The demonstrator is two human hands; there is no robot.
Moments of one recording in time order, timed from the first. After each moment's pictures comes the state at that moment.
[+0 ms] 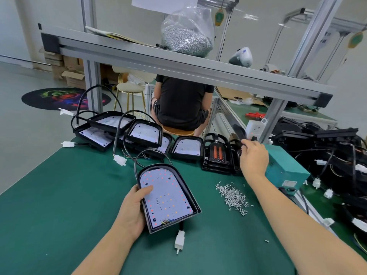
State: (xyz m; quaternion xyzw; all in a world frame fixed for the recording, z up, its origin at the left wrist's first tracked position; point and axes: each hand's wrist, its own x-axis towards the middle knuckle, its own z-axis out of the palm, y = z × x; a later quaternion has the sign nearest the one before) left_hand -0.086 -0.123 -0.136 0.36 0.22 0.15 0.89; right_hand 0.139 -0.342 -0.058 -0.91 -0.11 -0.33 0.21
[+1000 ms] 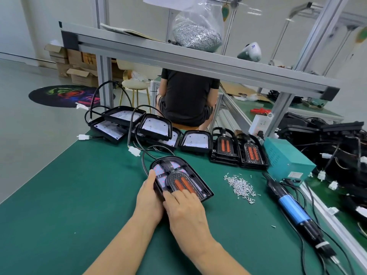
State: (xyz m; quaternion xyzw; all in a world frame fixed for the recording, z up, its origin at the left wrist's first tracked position) left_hand -0.089 -0.133 -0.127 0.25 0.26 0.15 0.92; right_hand -0.099 -0.243 -0.127 -0.84 -0.43 -0.31 0.14
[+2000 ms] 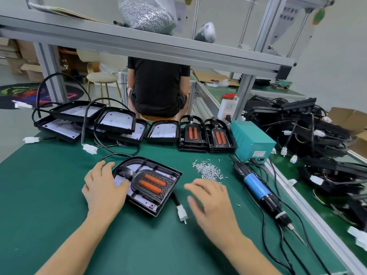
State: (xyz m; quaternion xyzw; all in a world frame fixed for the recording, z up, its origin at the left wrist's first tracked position) left_hand -0.095 -0.124 -0.132 0.88 0.32 0.22 0.29; right_hand -0.063 -0.371 -0.124 -0.85 -0.36 -0.28 0.25
